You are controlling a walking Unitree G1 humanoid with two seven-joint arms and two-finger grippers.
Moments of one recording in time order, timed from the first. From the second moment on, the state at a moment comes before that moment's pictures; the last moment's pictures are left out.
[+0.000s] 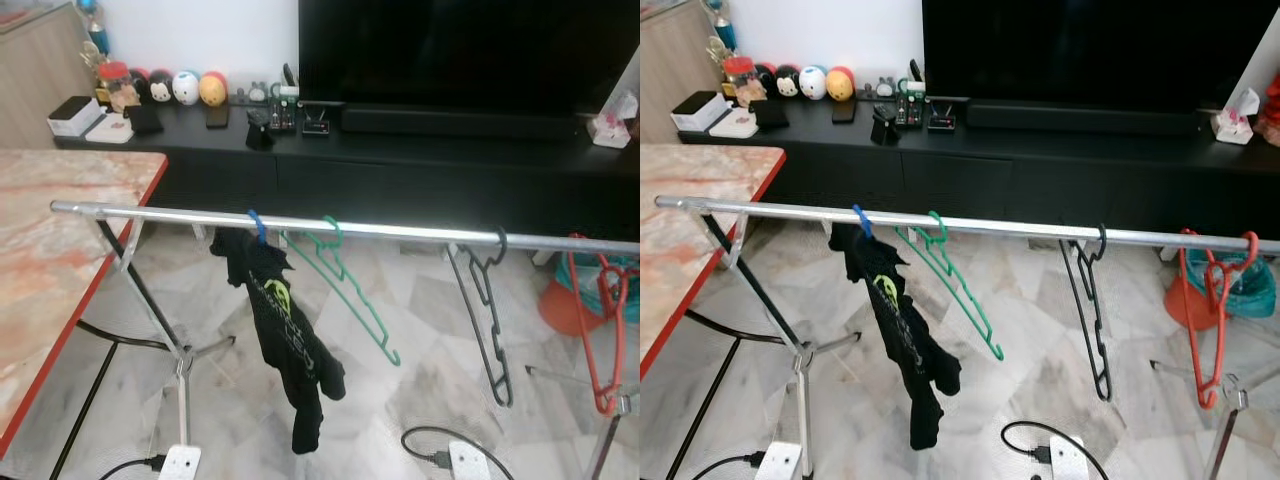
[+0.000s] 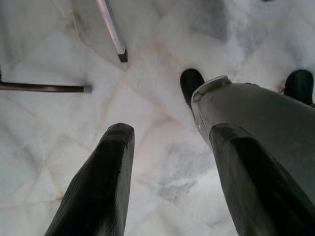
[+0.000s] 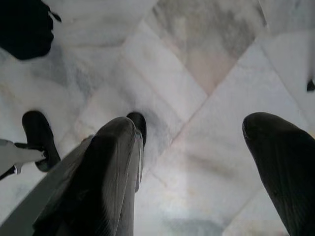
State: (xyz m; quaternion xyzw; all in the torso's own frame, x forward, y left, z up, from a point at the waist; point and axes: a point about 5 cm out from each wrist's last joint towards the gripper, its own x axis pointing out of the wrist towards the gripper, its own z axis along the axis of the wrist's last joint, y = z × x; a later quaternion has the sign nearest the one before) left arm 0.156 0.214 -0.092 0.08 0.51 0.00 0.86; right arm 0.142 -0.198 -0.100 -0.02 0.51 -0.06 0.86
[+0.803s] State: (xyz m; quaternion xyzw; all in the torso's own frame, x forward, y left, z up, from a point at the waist) left arm 0.158 0.212 -0.092 0.08 0.51 0.00 0.86; right arm 0.143 -0.208 -0.098 -0.02 0.50 -0.08 0.86
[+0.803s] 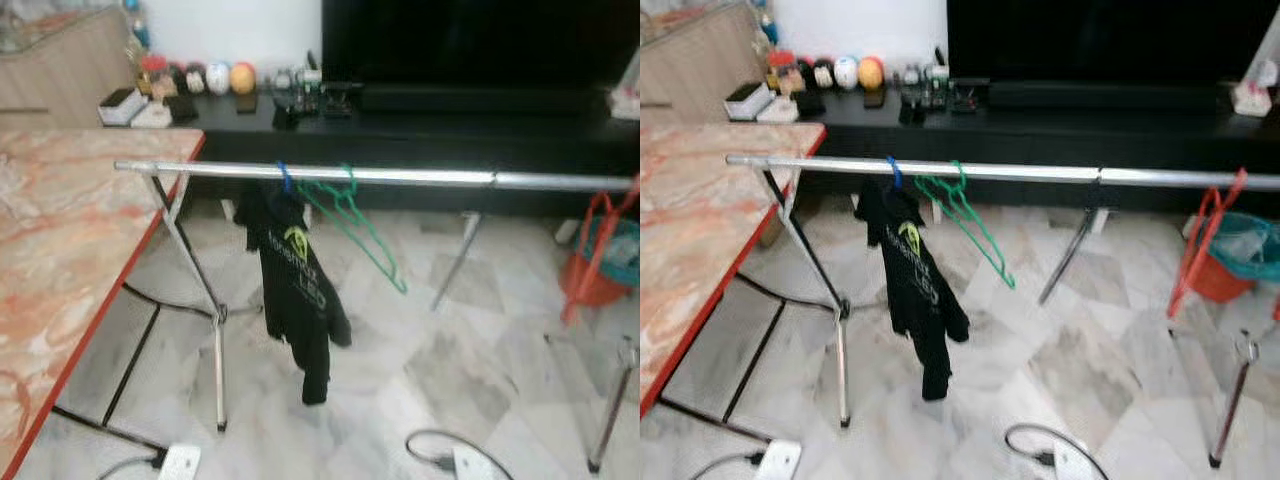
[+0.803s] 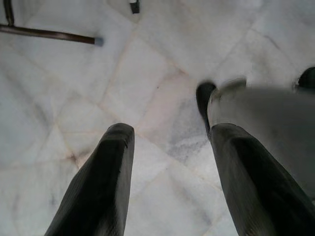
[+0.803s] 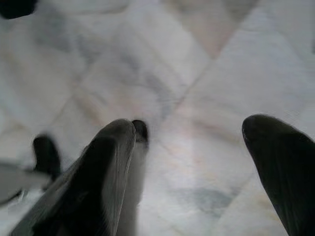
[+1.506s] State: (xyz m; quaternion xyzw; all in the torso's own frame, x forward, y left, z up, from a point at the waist) left arm 0.167 0.218 -0.087 0.08 0.50 0.01 0.86; right arm 0.150 -0.200 -0.096 -0.01 0.49 -0.07 0.87
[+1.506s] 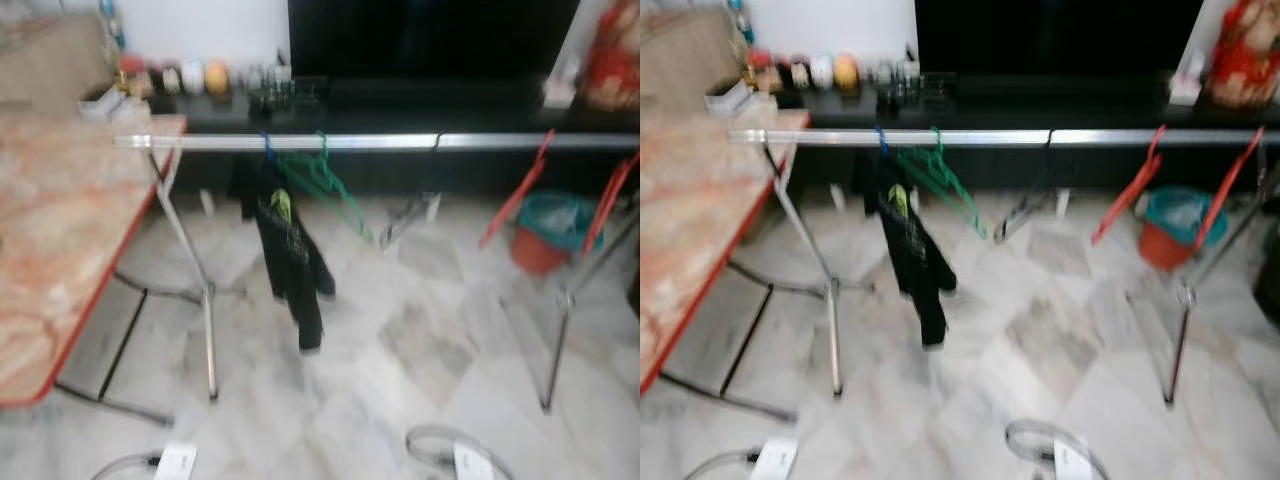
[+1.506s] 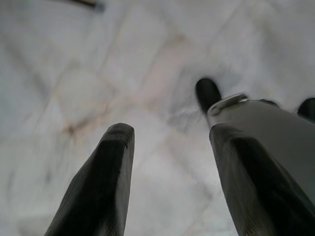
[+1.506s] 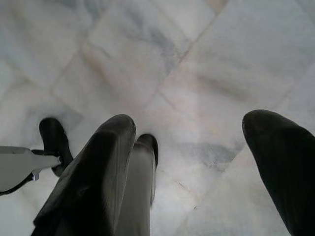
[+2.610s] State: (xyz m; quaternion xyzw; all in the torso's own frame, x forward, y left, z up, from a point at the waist) left arm 0.166 0.216 -0.088 0.08 0.50 0.01 0.86; right arm 0.149 -0.205 -0.096 -0.02 0.50 -0.07 0.87
